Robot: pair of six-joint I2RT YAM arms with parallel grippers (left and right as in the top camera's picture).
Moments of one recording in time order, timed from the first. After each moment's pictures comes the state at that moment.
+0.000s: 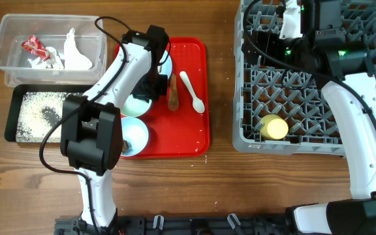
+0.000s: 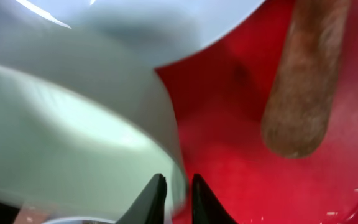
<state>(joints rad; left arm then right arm) -0.33 2.12 1.73 -1.29 -0.03 -0.28 0.14 1.57 1.62 -0.94 -0.30 0.26</state>
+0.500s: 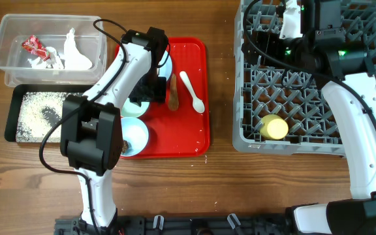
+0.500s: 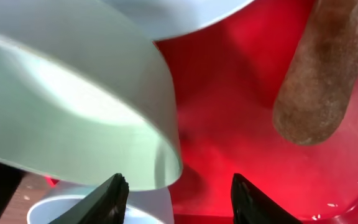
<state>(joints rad) -0.33 2.12 1.73 -1.34 -0.03 -0.33 0.14 1.57 1.62 -0.94 -0.30 0.26</state>
